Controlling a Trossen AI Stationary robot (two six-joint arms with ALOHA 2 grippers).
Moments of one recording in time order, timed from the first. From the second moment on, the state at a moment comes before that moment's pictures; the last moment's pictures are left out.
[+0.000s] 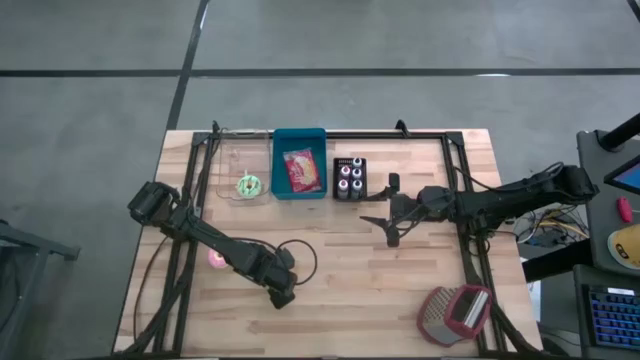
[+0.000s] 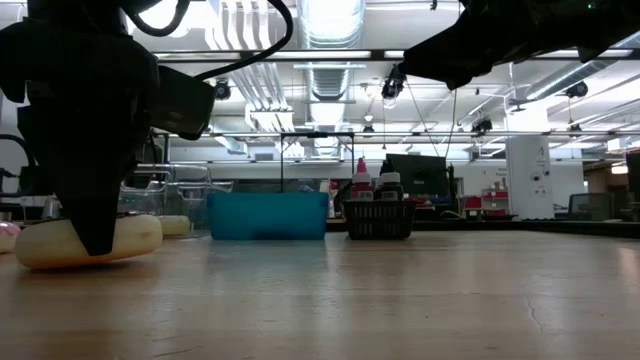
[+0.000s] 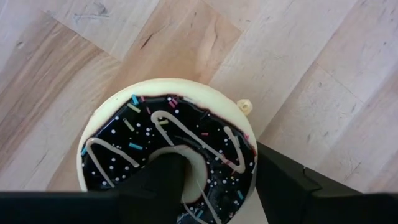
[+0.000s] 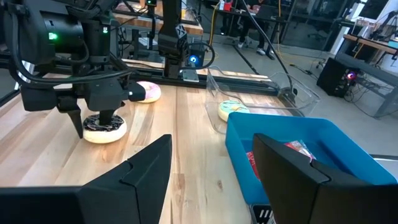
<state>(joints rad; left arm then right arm) -0.47 1.79 1.05 -0.63 -0.02 -1.07 0.08 1.08 0.46 0.44 0.18 -0.09</state>
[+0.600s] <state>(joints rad) -0.47 1.79 1.05 -0.64 -0.04 -1.07 0.08 1.08 0.46 0.44 0.18 -0.09</state>
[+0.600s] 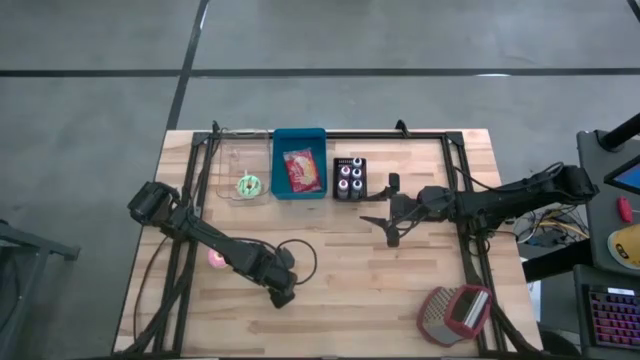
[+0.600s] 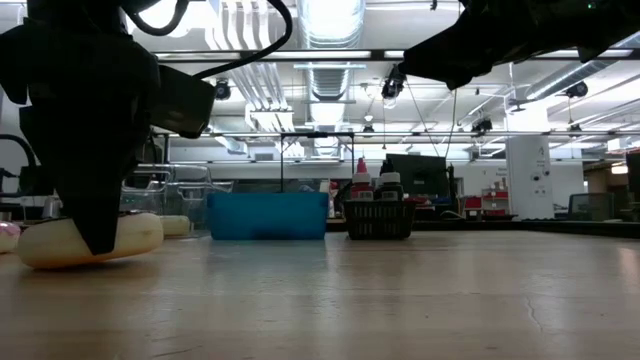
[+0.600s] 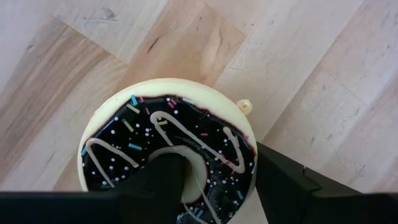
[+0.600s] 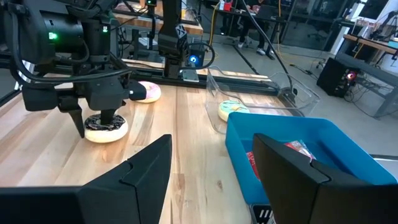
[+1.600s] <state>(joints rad) -0.47 1.58 1.15 -0.93 -0.24 -1.11 0.08 1.08 0.46 0.44 0.18 -0.09</state>
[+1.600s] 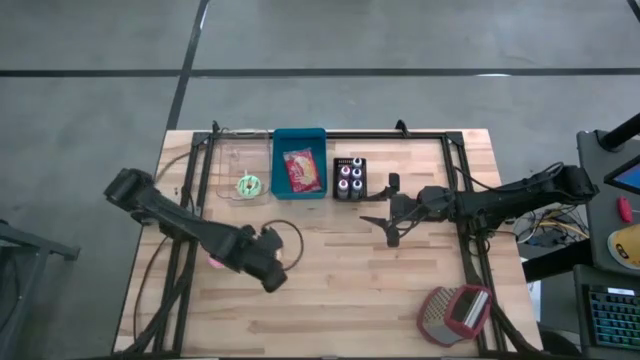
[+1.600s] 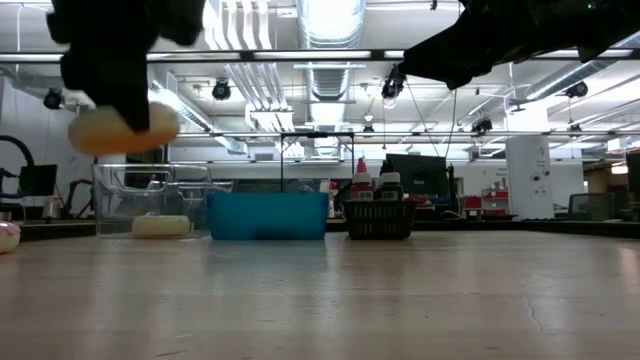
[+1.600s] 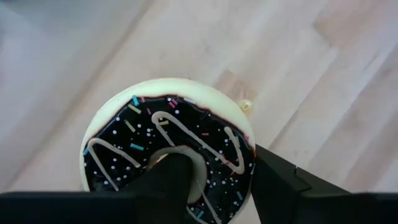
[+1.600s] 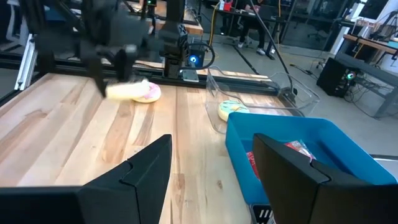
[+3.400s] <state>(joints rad) 0.44 1.46 1.14 -1.14 -0.20 -0.34 0.08 1.08 0.46 0.44 0.18 -0.09</state>
